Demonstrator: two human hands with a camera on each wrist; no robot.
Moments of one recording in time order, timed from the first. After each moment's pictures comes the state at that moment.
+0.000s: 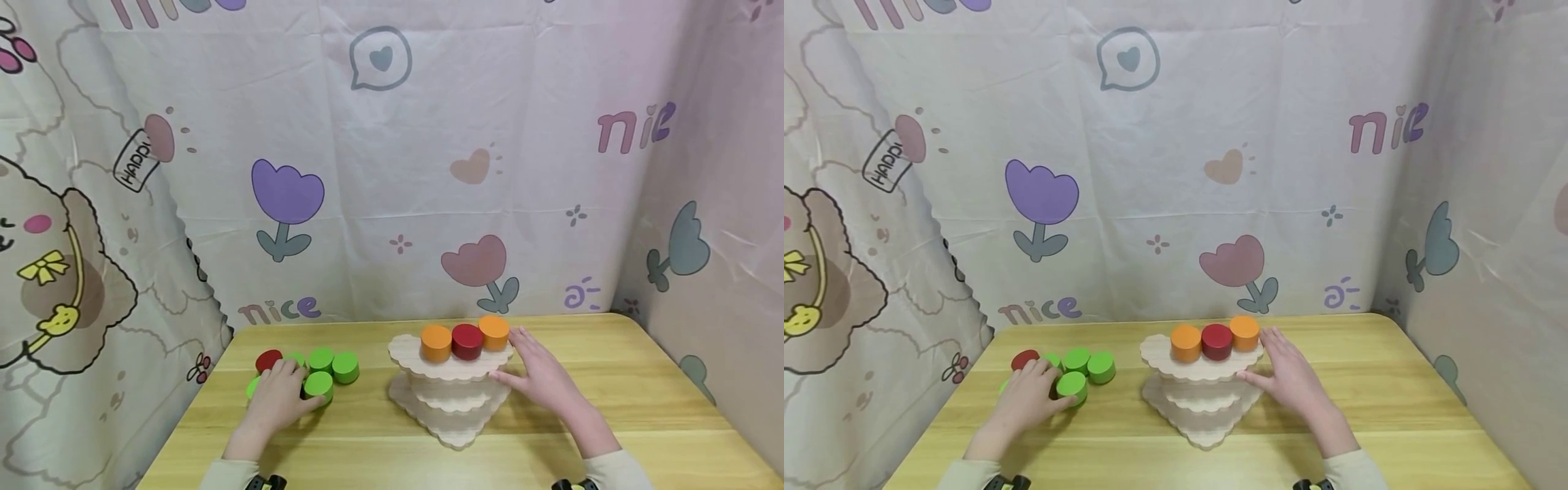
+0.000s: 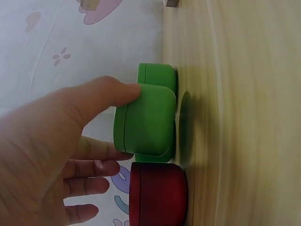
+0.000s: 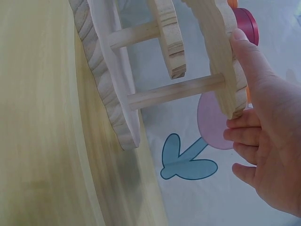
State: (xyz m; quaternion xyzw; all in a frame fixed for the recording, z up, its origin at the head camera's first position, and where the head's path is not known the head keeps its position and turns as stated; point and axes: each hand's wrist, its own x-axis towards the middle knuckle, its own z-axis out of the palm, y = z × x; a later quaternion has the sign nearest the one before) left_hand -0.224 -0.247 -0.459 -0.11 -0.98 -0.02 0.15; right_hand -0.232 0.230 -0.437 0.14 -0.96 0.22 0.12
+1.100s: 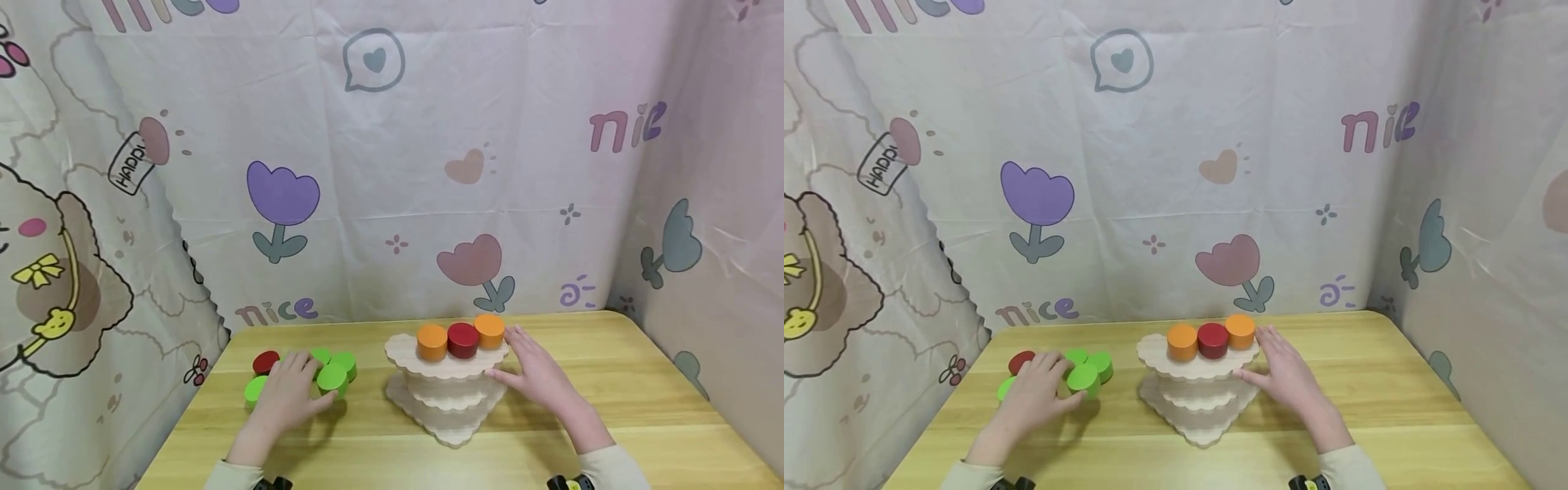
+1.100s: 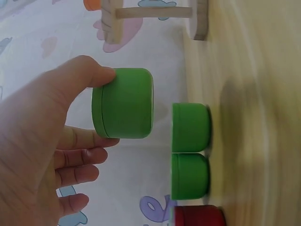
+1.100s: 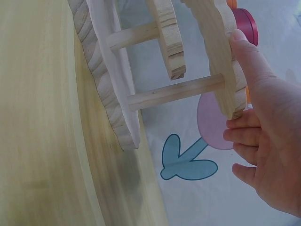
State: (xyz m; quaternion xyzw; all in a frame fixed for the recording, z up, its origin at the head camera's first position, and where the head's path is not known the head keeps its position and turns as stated) left_hand -0.212 -0.216 -0.436 -0.16 -0.96 -0.04 0.21; right_hand -0.232 0.230 -0.438 0.14 -0.95 0.23 0.13
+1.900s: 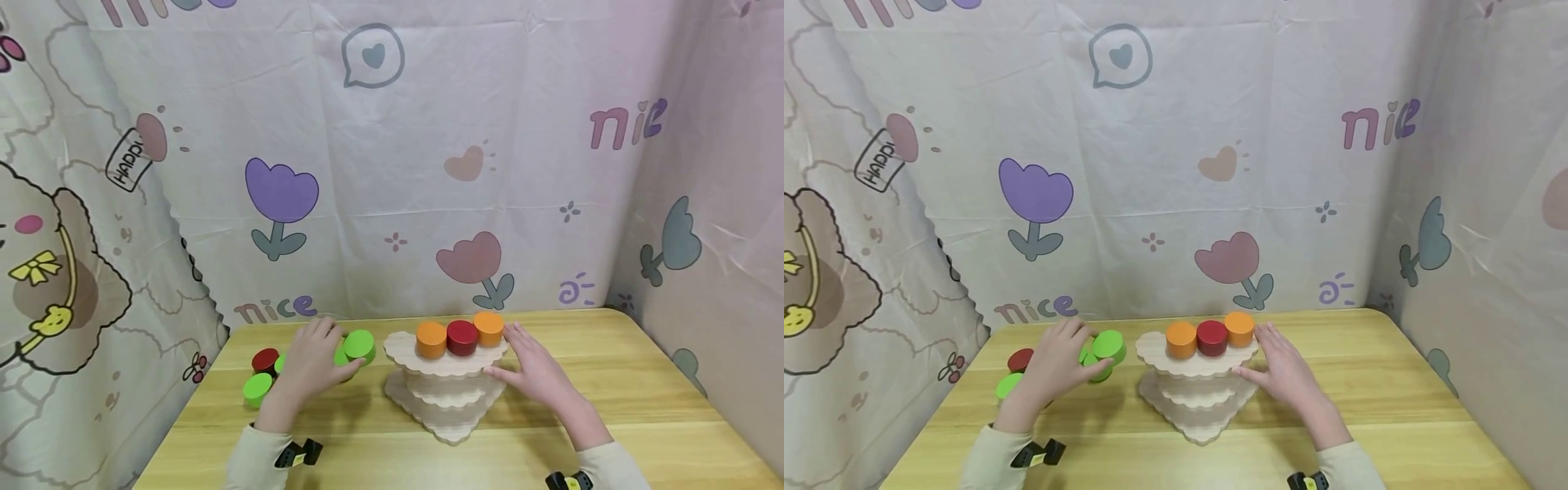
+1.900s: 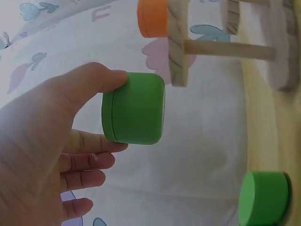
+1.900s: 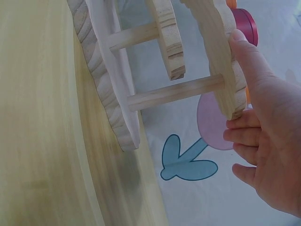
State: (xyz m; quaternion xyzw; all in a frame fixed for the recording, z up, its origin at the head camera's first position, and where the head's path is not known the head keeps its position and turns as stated) left_hand -0.232 -0.174 -0.391 -0.22 -0.93 -0.04 0.30; right_hand -0.235 0.231 -0.439 0.15 -0.96 0.22 0.13
